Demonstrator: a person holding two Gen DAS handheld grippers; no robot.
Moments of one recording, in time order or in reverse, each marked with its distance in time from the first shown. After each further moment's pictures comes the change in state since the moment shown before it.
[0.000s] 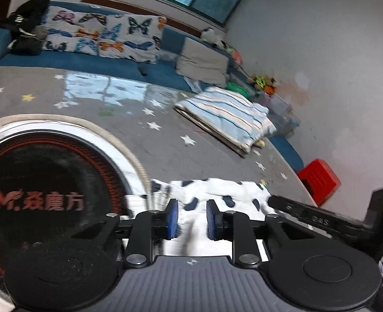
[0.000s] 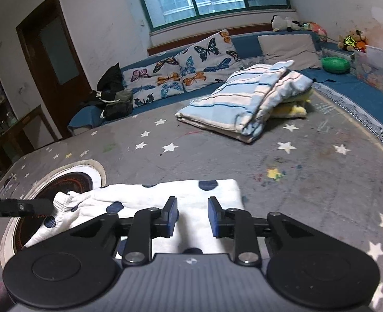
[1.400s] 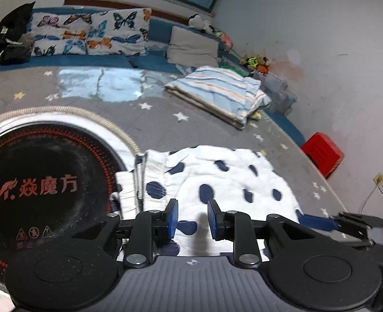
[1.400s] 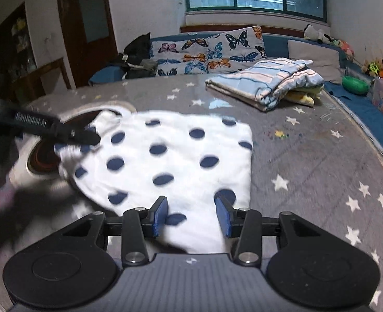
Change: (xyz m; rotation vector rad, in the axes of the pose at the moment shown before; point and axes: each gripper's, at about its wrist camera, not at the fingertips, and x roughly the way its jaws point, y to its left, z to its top) left arm 0.006 -0.004 -0.027 0.083 0.045 0.032; right arm -0.064 0.023 -0.067 -0.244 0.079 0.000
